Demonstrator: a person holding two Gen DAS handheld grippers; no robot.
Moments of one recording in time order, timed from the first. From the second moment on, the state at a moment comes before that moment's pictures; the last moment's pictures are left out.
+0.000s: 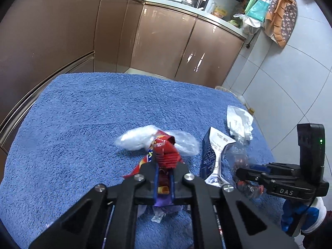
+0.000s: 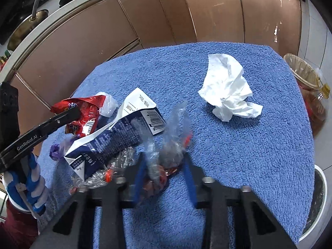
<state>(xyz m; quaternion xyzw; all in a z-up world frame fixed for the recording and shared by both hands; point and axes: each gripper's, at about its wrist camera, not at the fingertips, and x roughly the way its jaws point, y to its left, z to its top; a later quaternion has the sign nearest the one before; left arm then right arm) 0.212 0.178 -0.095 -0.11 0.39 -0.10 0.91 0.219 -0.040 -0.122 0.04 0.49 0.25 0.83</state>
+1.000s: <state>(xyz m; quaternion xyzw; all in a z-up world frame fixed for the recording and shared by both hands) 0.088 0.173 0.049 -0.10 0.26 -0.08 0.96 0.099 -0.094 0.020 0.04 0.33 0.27 0.90</state>
